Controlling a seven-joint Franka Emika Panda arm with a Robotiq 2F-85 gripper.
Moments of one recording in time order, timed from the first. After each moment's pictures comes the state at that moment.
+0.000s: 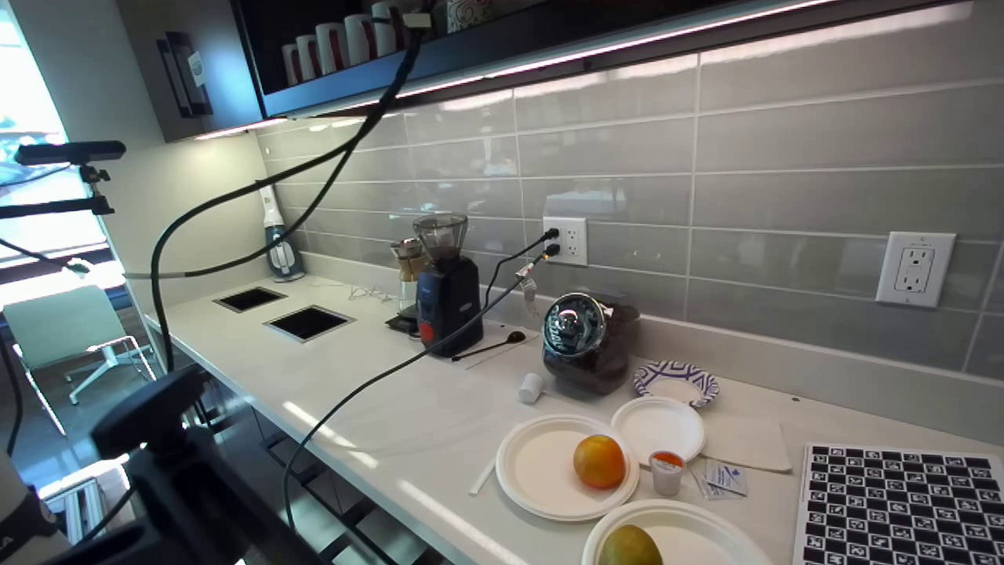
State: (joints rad) arm -0.02 -0.13 -0.11 -1.49 0.12 2.78 -0.12
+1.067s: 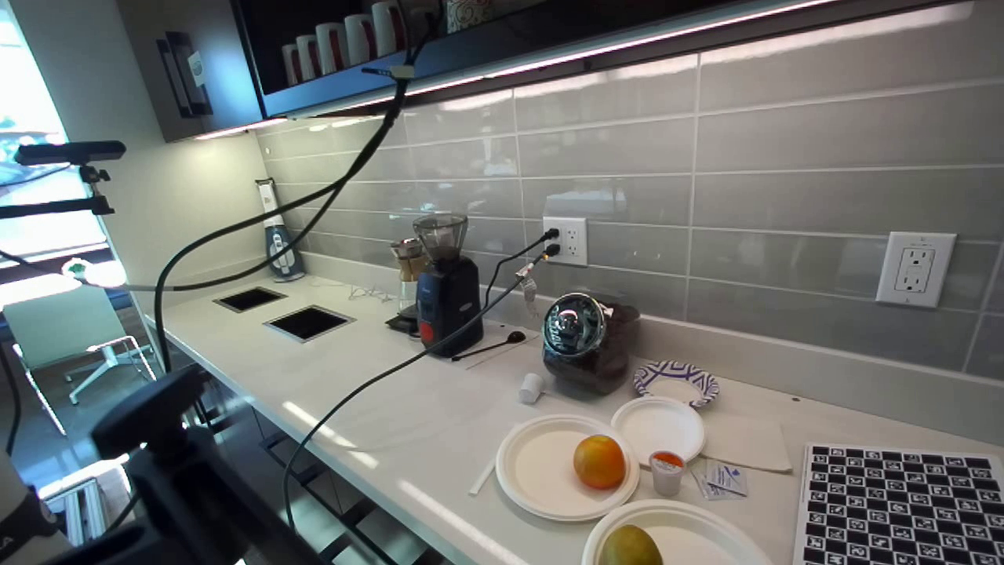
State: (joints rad) arm 0.03 -0.14 -0.08 -1.52 0.16 2.63 -0.12
